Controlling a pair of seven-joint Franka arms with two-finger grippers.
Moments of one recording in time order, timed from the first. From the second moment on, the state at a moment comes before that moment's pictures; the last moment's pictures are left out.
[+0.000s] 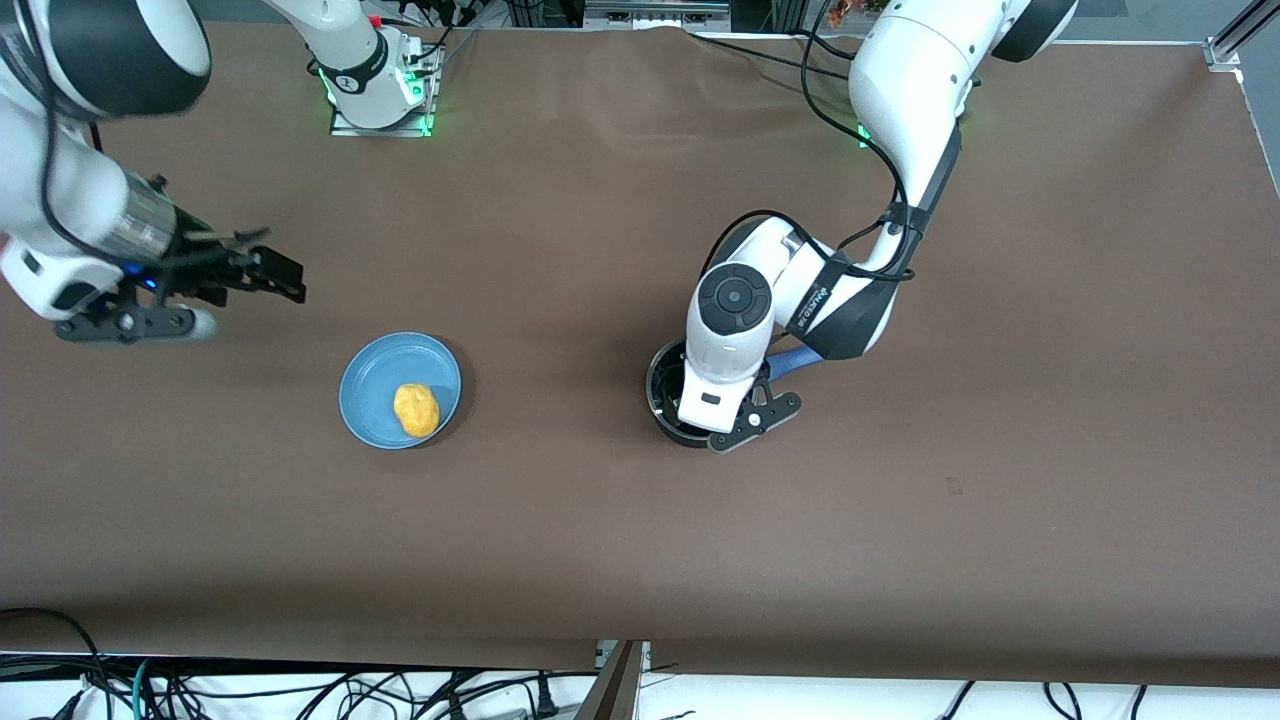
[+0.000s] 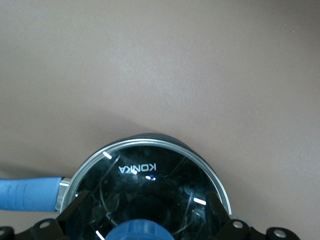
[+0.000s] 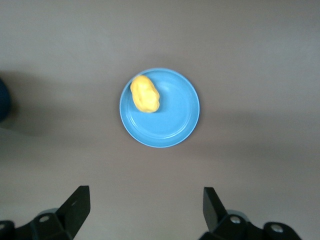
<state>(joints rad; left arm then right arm) -0.53 0.81 -0.09 -1.22 0.11 2.02 -1.16 0.15 0.23 0.01 -1.53 0.07 1.63 0.12</state>
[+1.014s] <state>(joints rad) -0.55 0.76 -0.12 -1.29 0.11 2.02 -1.17 0.25 0.58 0.02 -1.53 0.00 1.87 -0.01</state>
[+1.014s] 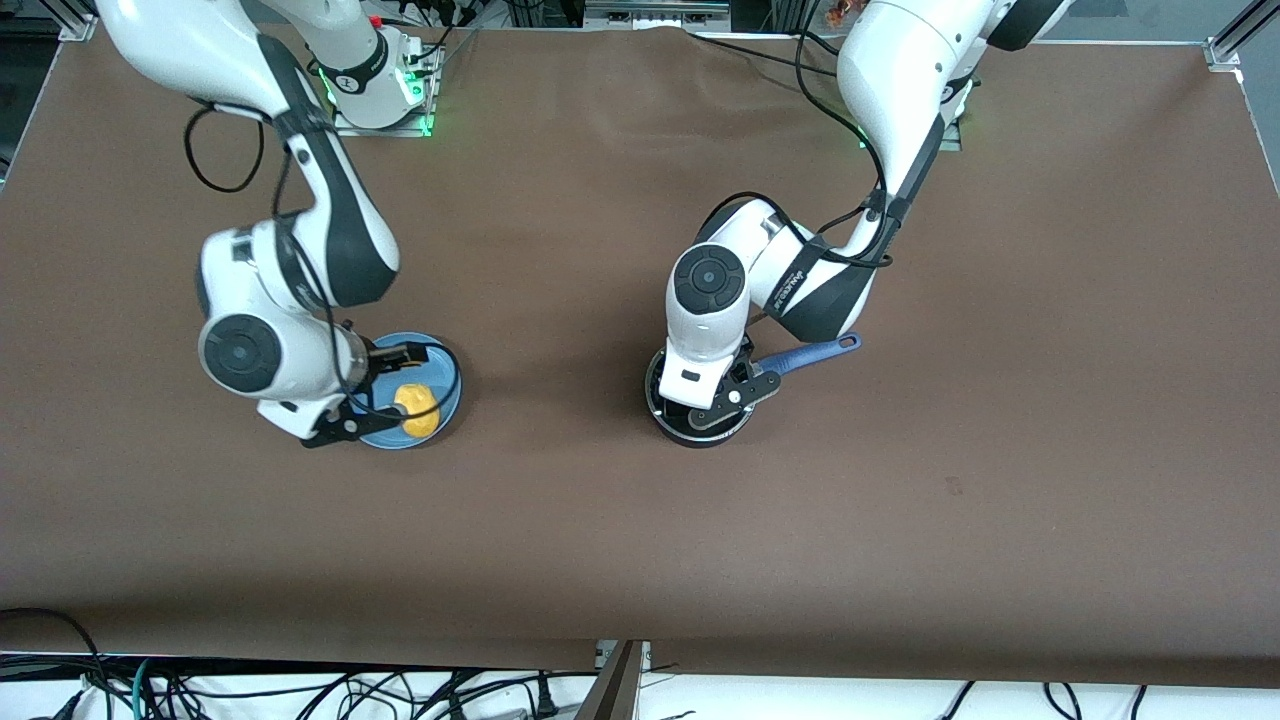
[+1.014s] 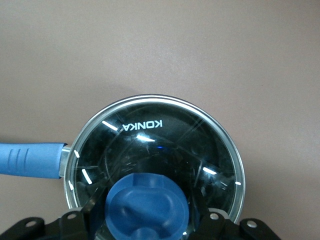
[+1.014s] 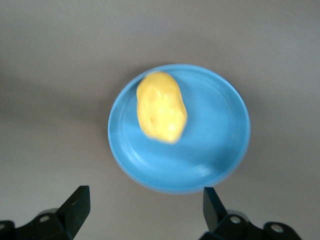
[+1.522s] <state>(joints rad) -0.54 0.75 -0.12 -1.31 0.11 2.02 -1.17 0.26 0.69 0.01 -1.53 -0.05 2.03 -0.14</state>
